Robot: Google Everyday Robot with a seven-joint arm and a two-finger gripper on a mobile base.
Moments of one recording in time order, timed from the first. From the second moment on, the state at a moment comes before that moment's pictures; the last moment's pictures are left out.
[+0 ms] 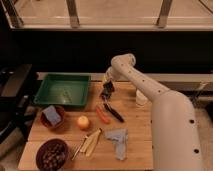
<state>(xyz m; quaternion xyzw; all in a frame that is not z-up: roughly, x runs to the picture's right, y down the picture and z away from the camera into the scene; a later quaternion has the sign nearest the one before) 0.044 -0.056 0.961 -0.22 -0.02 0.63 0.75</state>
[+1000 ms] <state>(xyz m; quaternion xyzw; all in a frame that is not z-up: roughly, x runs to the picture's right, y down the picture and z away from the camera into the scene) 0.110 -0.028 0.837 -0.25 -0.10 0.58 0.77</state>
